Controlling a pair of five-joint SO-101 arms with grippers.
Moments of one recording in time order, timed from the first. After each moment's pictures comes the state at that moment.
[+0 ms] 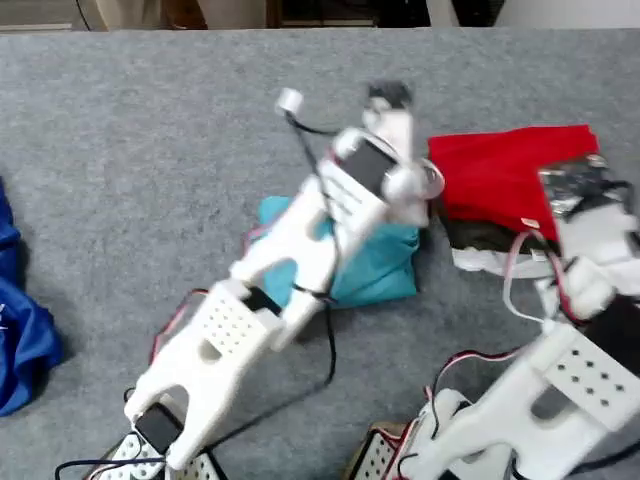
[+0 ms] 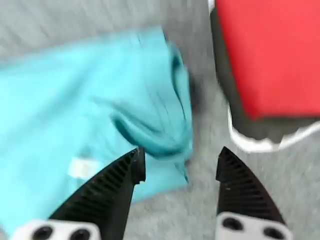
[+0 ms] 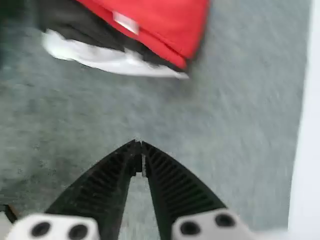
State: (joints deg) left arm 36.5 49.0 -77.2 100.1 25.1; right arm 37.5 -46.5 24.9 86.5 45.2
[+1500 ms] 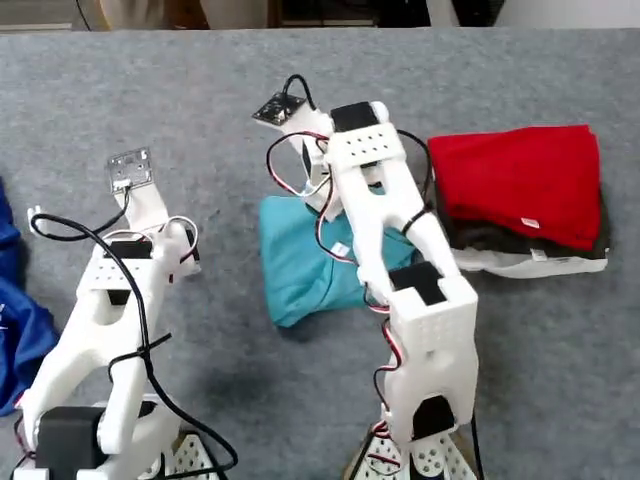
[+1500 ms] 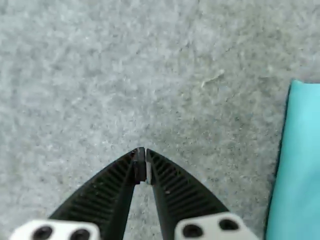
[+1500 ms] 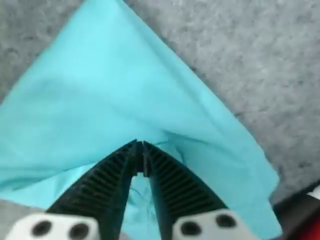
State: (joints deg) left arm -4.0 -22.4 54.9 37.1 6.5; right arm -20.0 31.6 -21.6 87.3 24.9
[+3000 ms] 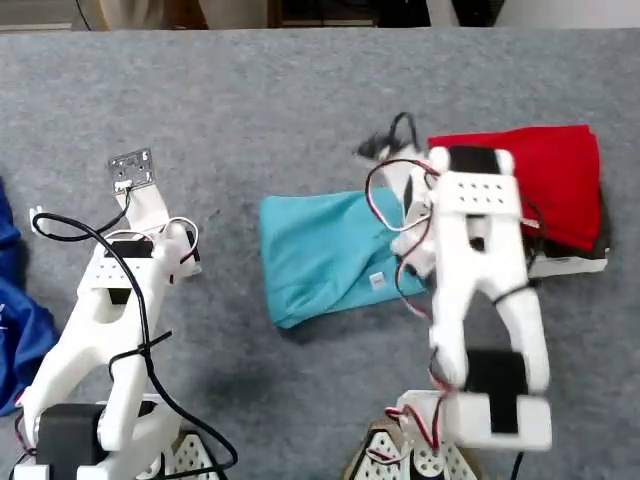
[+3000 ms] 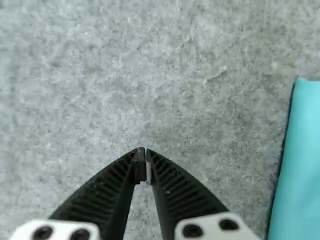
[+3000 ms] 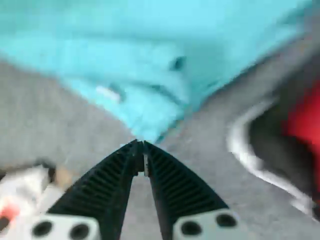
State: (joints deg) left arm -3.9 -21.8 54.9 36.2 6.5; right arm -1.2 -7.5 13.6 91.3 31.7
